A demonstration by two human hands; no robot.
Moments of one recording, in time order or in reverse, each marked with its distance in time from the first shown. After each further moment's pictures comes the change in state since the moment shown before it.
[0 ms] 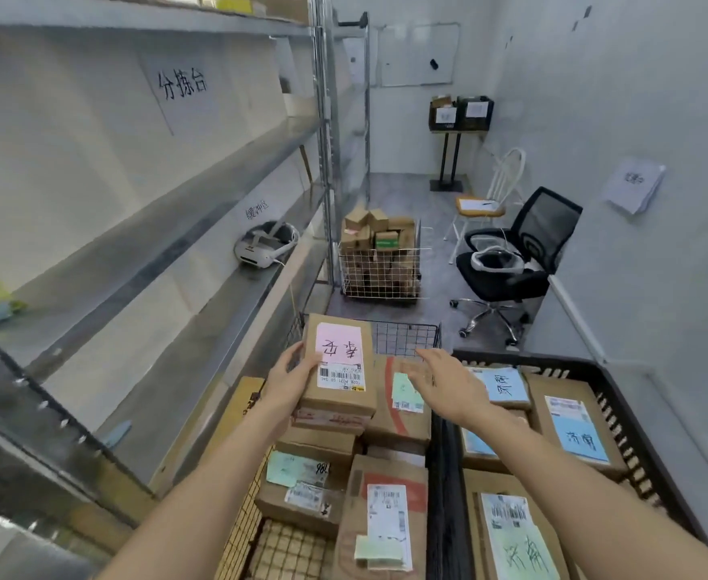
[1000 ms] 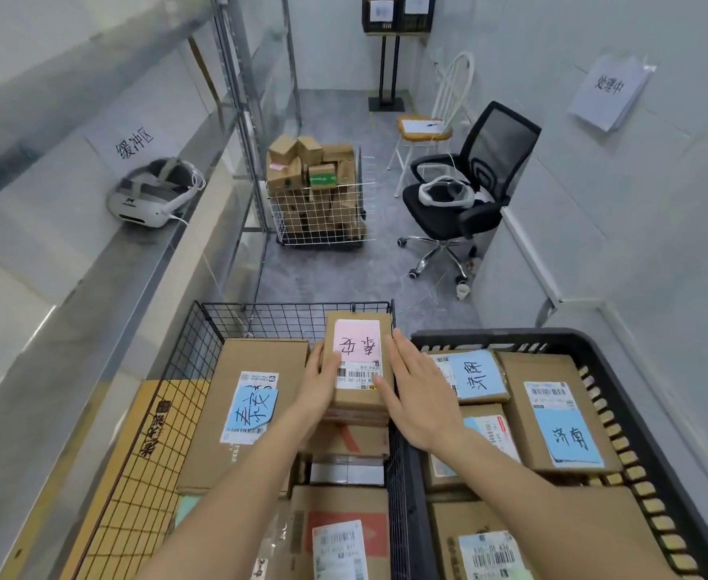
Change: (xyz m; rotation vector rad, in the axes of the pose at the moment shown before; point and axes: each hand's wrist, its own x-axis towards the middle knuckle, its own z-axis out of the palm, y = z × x) left_hand 0.157 -0.086 0.175 0.144 -0.270 -0.062; right_hand 0.082 0.111 0.084 -0.140 0.074 0.016
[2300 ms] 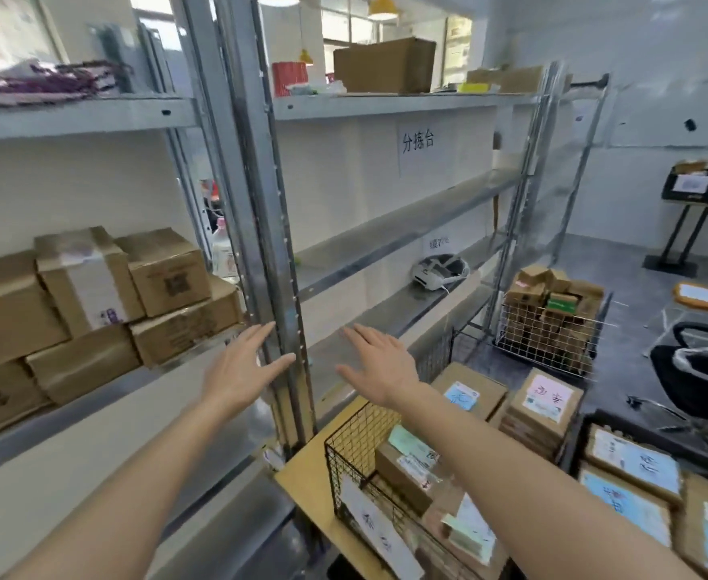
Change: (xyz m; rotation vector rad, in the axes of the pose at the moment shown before) left_hand -0.534 0.002 -0.262 0.771 0.989 0.113; right_hand -0.207 -0.360 -0.120 0.044 -0.072 -0.865
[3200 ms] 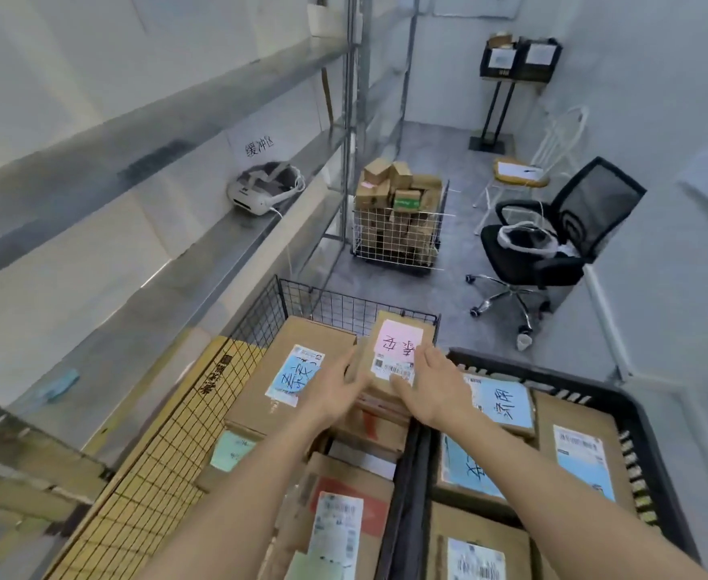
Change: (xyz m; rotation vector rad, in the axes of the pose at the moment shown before) left_hand 0.087 0.271 0.418 -0.299 -0.776 0.235; right_hand -0.106 0.395 0.068 -0.096 -0.222 0.823
